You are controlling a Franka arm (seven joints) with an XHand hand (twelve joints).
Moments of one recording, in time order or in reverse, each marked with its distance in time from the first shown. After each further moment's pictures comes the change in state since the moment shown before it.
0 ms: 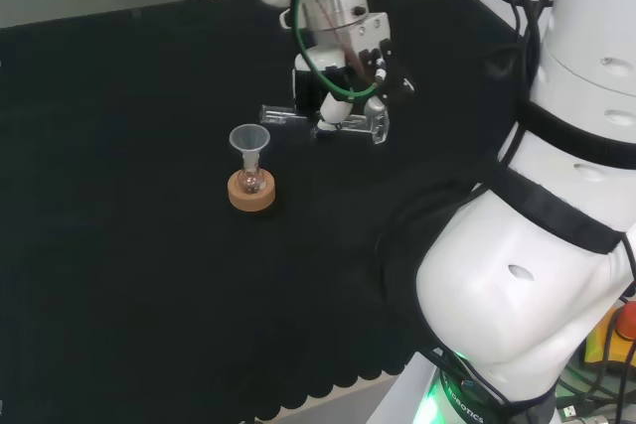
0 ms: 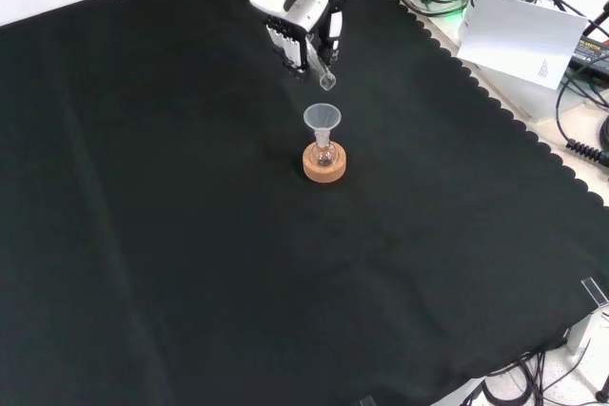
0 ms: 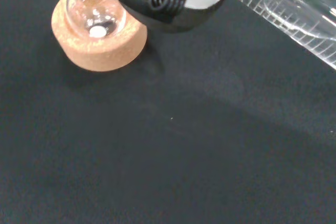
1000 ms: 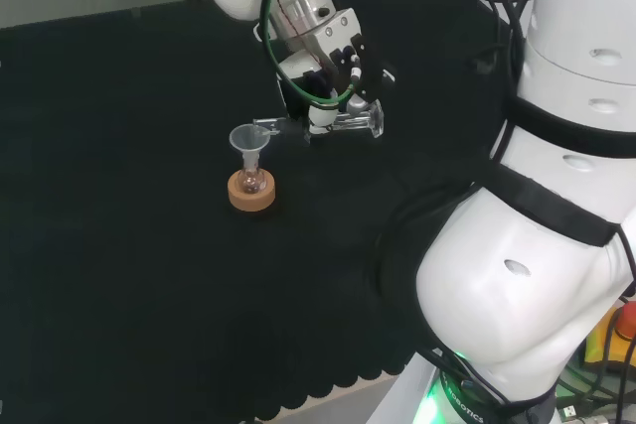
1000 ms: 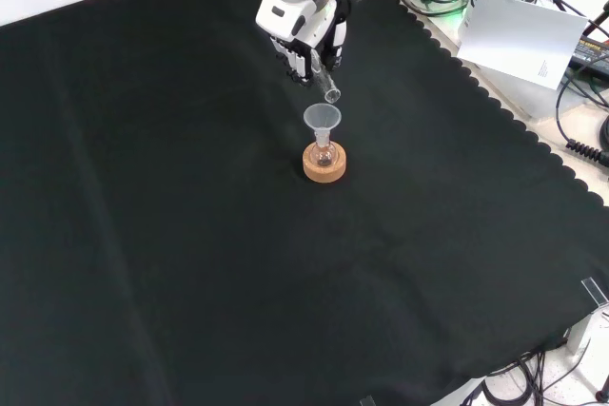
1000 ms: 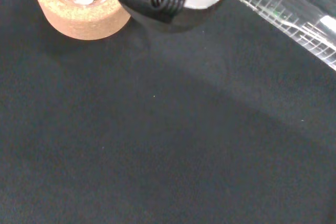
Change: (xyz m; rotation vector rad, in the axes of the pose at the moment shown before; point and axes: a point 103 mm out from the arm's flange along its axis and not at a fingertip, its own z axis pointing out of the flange) arm 0.014 0.008 -0.009 0.116 -0.145 0.045
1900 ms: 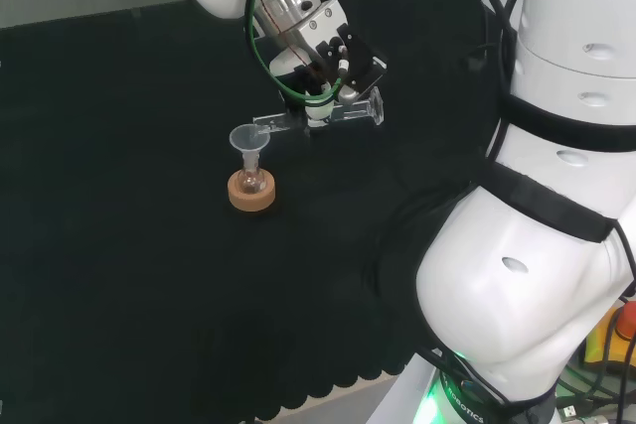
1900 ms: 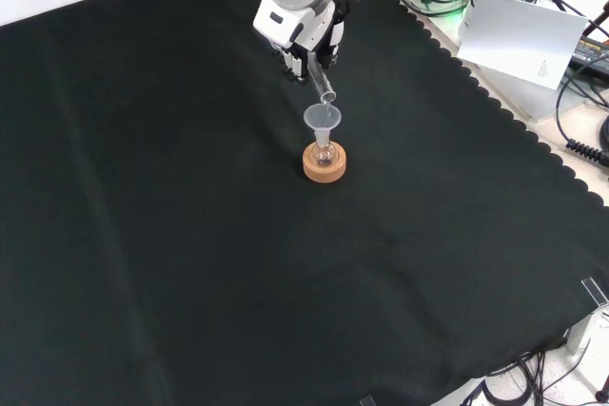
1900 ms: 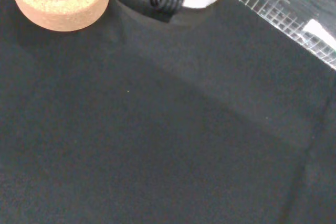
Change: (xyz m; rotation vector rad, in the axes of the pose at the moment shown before) arm -0.001 0.001 -0.014 0.057 -0.082 0.047
